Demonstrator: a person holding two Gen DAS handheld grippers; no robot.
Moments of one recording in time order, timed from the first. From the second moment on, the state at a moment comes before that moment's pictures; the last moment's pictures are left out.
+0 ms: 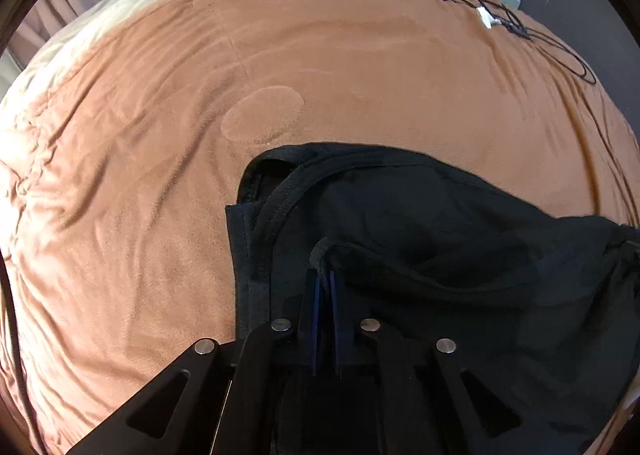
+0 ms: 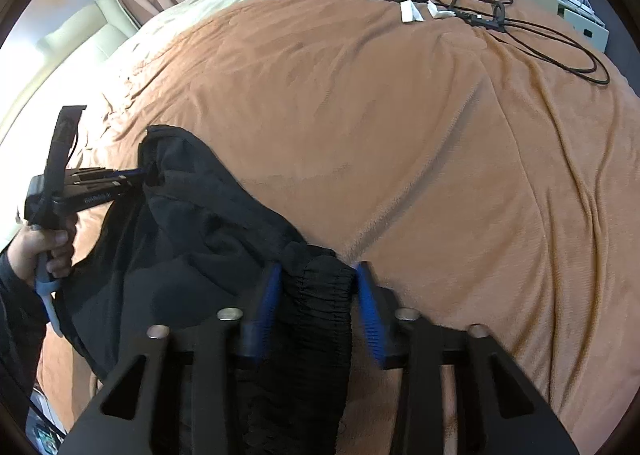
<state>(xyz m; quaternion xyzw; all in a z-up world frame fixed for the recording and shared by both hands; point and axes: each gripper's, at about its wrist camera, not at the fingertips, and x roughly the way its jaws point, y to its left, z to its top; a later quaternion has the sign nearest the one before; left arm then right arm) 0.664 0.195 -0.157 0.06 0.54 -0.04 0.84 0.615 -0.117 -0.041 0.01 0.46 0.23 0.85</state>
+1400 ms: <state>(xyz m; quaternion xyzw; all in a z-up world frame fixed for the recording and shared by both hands) 0.580 0.238 -0.074 -0.02 0.49 0.03 0.87 0.552 -0.172 -0.026 0.15 0.44 0.22 0.86</state>
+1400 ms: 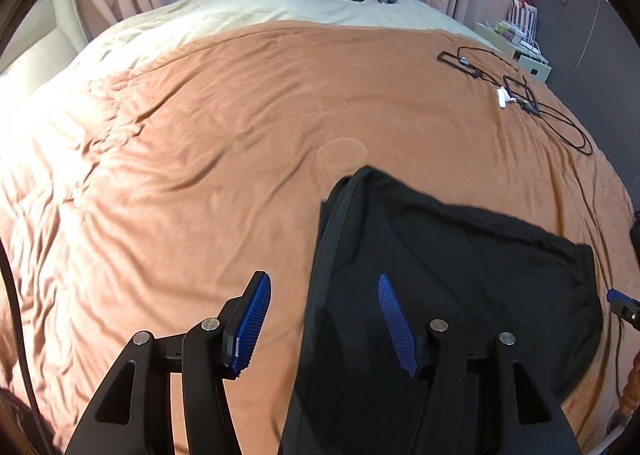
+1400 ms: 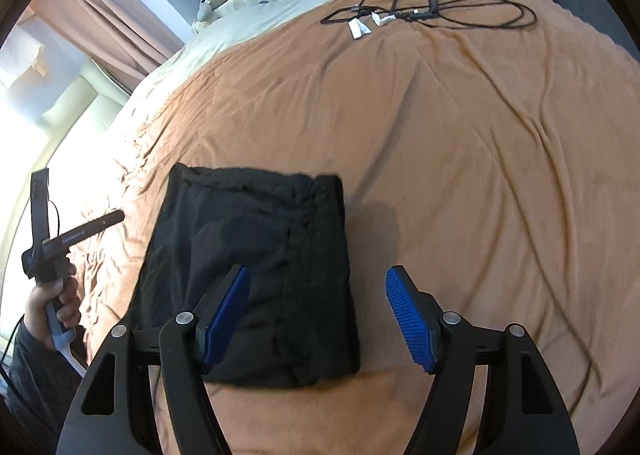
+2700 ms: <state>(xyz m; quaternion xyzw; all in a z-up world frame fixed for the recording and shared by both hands) 0.383 0.295 -0.146 -0.36 0.48 0.06 0.80 0.526 -0.176 -0.095 0.30 0.46 0.24 0.80</state>
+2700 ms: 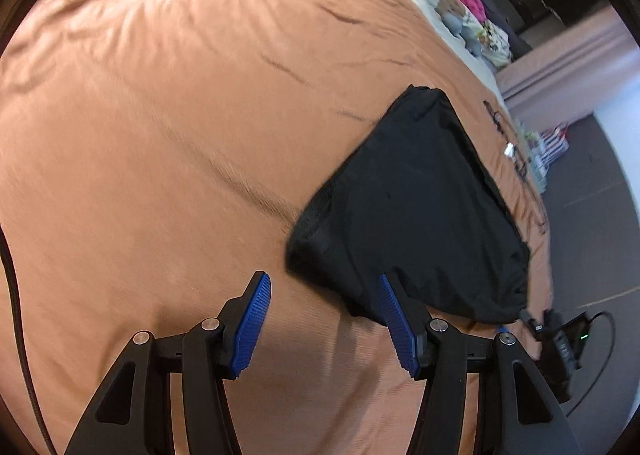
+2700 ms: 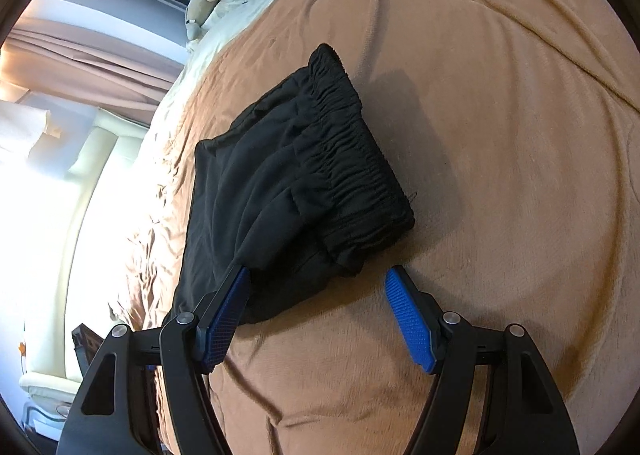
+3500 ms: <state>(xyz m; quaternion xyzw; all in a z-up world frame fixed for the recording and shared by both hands) 0.387 0.310 -0.184 -0.43 0.42 0.03 0.80 0.525 -0.168 -0.102 0.28 0.44 0.23 0.82</state>
